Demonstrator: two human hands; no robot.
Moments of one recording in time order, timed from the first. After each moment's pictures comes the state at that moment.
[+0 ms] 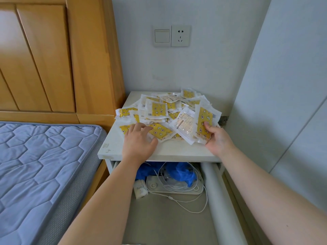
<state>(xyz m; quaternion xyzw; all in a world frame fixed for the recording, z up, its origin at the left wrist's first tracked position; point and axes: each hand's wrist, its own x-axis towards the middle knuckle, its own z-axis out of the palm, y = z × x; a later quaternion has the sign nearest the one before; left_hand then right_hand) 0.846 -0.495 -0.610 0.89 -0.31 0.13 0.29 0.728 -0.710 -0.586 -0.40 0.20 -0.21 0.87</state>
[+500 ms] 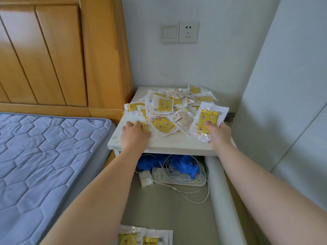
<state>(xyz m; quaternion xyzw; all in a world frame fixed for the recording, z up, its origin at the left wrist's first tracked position) 0.842 -0.481 -0.593 0.96 -0.12 0.03 0.23 0.735 -0.703 -0.599 -0.54 0.33 -0.32 0.70</state>
